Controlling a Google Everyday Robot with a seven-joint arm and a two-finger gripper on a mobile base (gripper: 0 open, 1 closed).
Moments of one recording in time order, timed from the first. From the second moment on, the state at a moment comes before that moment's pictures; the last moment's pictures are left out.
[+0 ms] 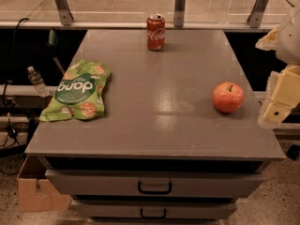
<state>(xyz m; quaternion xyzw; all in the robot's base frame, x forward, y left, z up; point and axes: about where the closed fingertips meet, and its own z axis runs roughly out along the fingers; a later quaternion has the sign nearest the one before) 0.438 -0.217 0.976 -0.60 0.78 -0.03 0.16</state>
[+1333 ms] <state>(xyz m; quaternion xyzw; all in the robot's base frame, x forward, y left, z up) 0.609 -0.171 0.952 -0.57 0.76 0.03 0.29</state>
